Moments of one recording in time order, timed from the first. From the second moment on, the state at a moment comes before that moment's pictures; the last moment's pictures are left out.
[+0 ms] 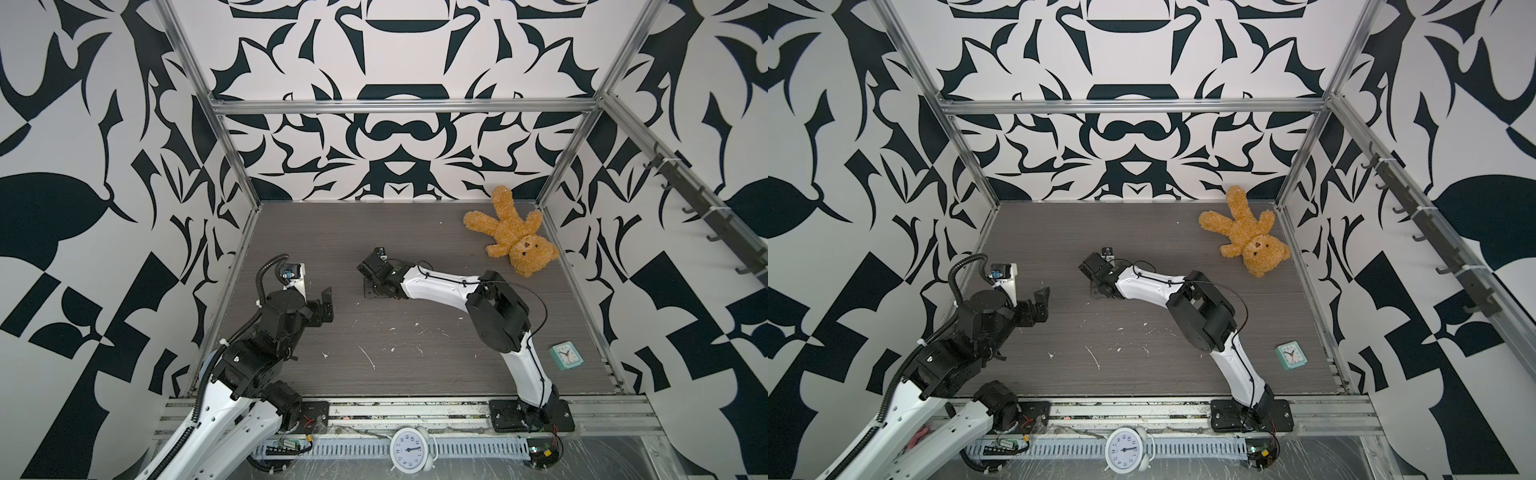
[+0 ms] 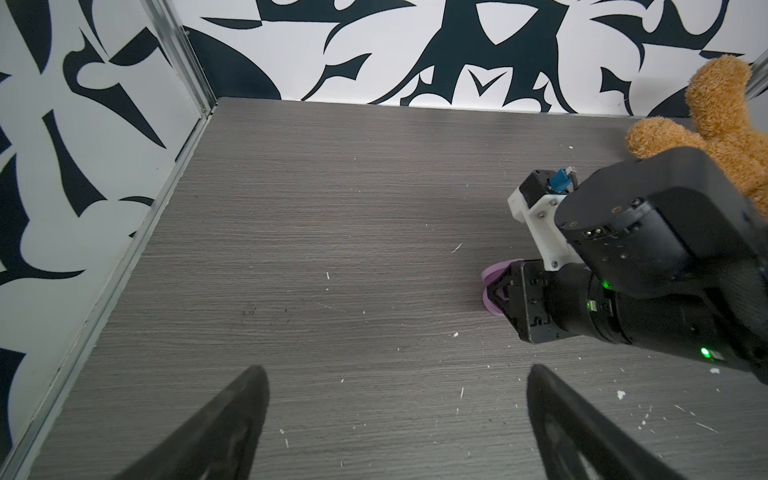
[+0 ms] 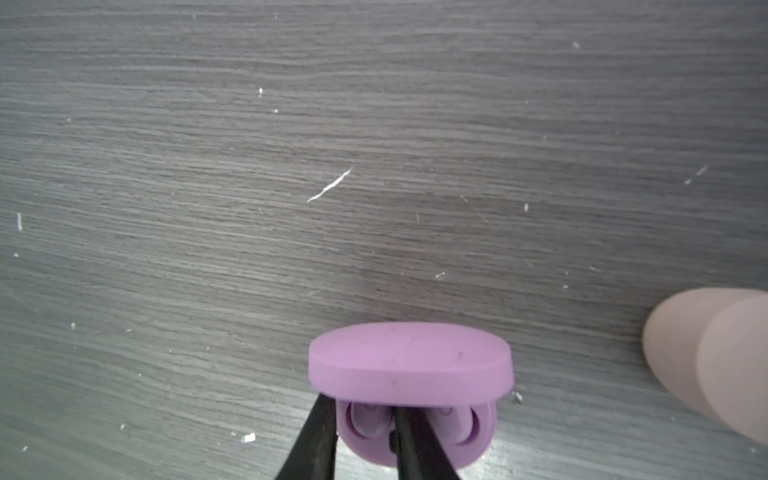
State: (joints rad) left arm -0.60 0.57 0.72 -0.67 -0.40 -0.31; right arm 0.92 2.18 1.64 -0.52 0.20 0.77
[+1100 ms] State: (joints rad) left arm -0.60 0.58 0.72 -0.67 -0.39 -0.31; right arm 0.79 2.15 1.90 -0.63 0.02 0.57
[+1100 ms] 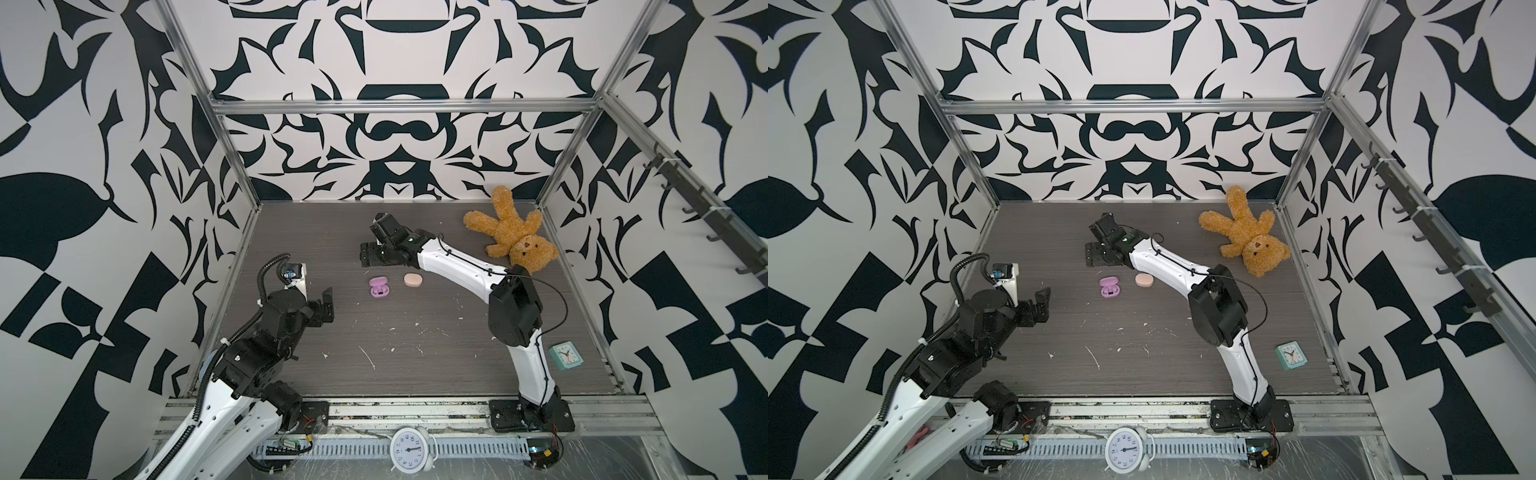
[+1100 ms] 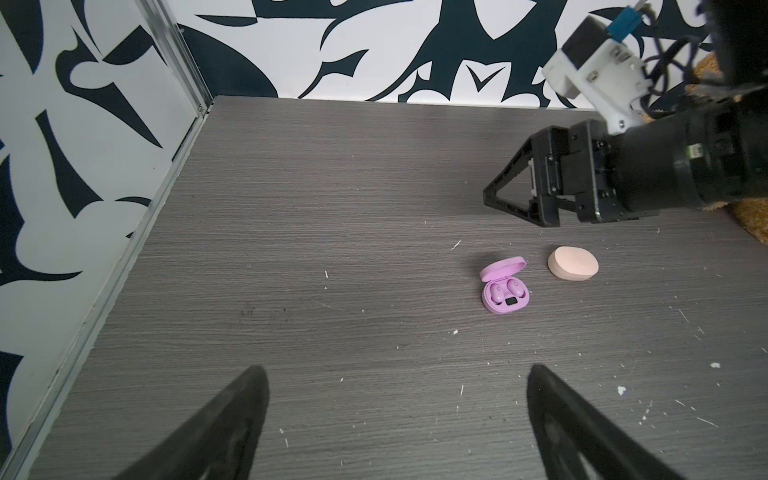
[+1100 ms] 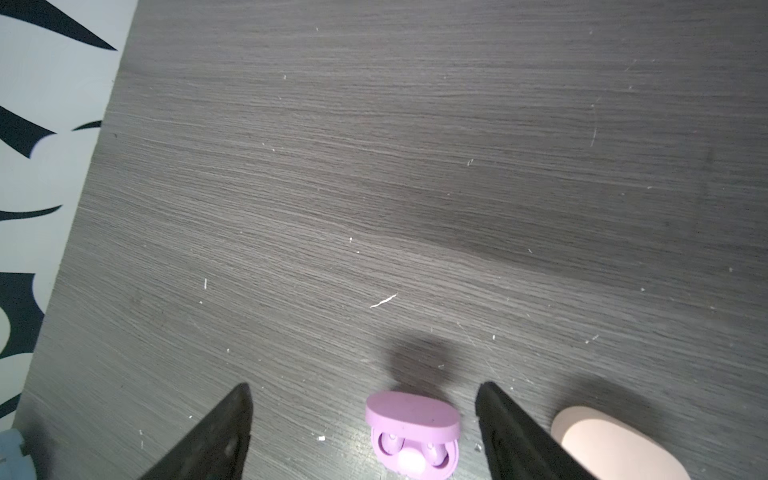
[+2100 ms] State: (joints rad) left arm -0.60 0.58 0.72 -0.67 -0.39 -0.31; right arm 0.81 2.27 1.93 -0.73 -0.14 0.51
